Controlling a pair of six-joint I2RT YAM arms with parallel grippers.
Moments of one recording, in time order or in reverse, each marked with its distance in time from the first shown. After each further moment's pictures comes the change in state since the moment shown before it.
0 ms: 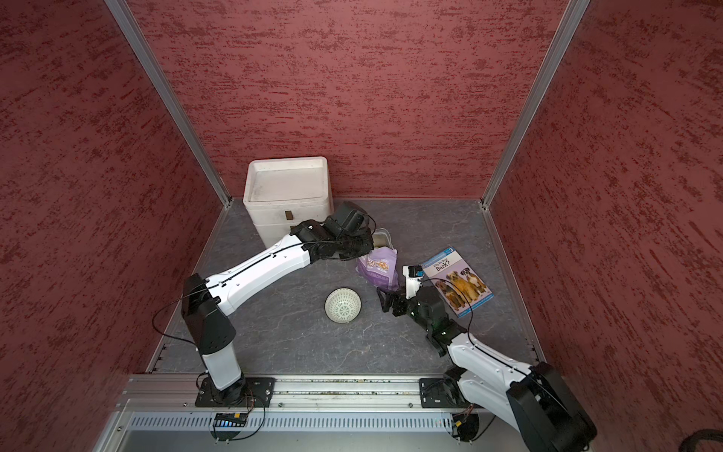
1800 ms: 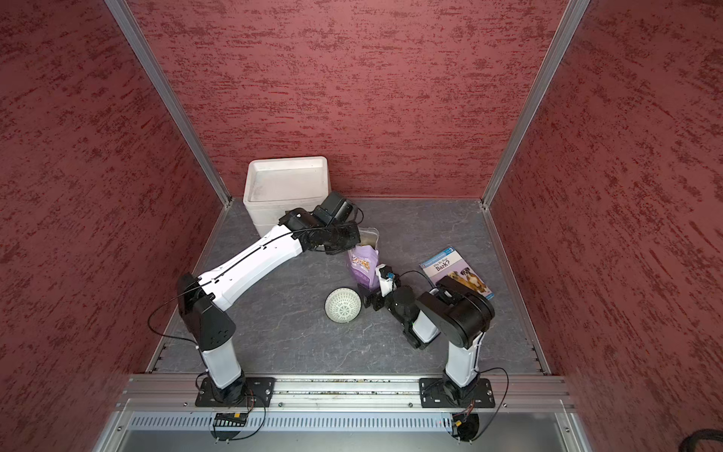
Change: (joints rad) left arm 0.076 0.005 0.085 -0.185 0.000 0.026; right arm 0.107 0.761 0.098 0.824 0.109 -0.275
